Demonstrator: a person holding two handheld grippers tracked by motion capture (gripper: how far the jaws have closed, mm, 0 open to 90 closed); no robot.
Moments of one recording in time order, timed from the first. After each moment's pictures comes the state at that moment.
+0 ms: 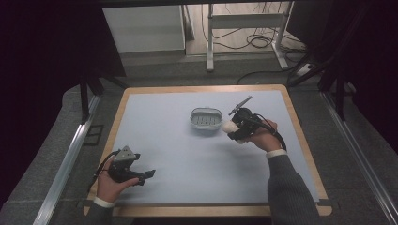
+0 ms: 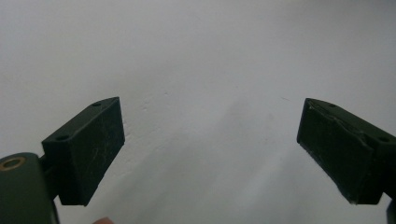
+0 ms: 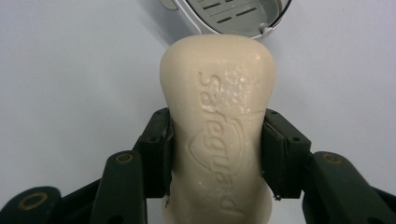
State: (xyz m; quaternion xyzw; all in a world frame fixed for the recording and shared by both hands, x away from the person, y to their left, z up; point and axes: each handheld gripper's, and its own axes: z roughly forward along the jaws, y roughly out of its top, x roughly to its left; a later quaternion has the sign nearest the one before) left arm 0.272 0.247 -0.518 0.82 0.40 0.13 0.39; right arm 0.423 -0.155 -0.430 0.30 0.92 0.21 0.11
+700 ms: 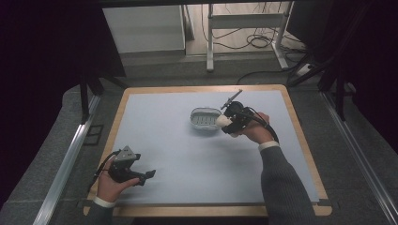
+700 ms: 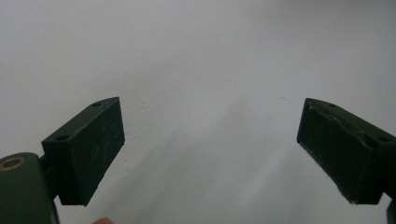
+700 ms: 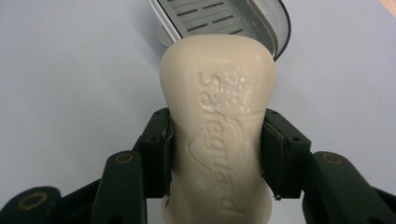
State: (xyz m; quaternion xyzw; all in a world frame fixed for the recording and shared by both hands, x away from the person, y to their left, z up) left arm 0.272 0.246 -0.519 0.82 0.39 0.13 0.39; right arm 0.441 -0.131 -0.423 0.28 0.93 0.21 0.12
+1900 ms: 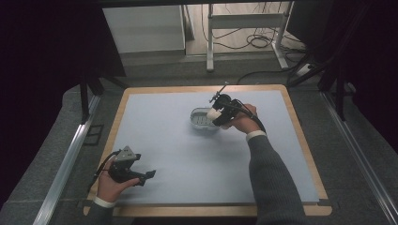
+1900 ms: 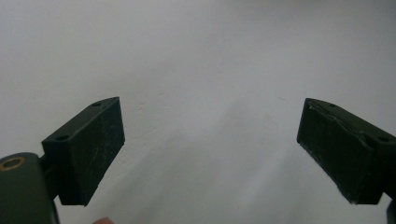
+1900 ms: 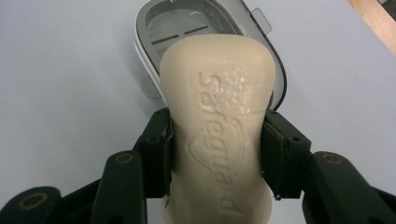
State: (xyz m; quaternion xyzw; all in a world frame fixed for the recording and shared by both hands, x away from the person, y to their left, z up) left arm 0.272 0.246 -0.519 0.83 0.39 0.13 0.39; right arm 0.473 -0.097 -0.426 0.26 0.94 0.20 0.13
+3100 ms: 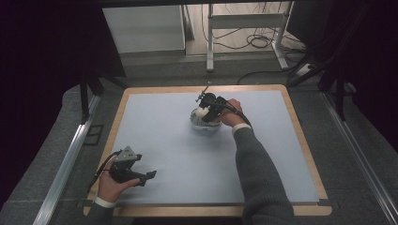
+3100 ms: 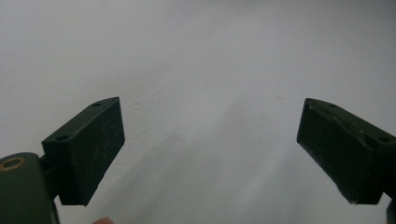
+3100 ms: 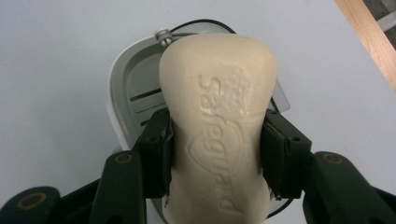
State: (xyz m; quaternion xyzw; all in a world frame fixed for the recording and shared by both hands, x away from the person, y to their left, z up) left arm 0.273 0.244 -0.521 0.83 0.39 0.12 0.39; right arm 0.506 -0.053 -0.453 0.21 0.95 0.18 0.15
